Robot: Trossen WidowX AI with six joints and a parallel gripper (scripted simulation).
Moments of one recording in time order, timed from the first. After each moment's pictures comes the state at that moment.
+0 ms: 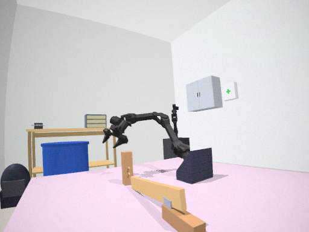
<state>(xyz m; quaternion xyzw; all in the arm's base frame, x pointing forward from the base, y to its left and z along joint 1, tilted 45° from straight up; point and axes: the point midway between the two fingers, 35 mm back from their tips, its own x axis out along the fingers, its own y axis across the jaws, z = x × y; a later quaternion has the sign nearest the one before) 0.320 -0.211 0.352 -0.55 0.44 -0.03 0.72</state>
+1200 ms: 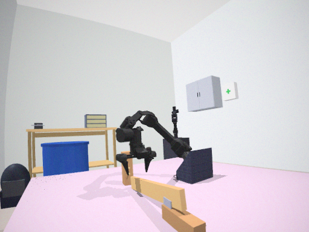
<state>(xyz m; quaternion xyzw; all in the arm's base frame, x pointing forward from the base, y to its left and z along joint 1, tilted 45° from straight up) 0.339 -0.052 0.030 -0.58 0.72 0.21 0.33</state>
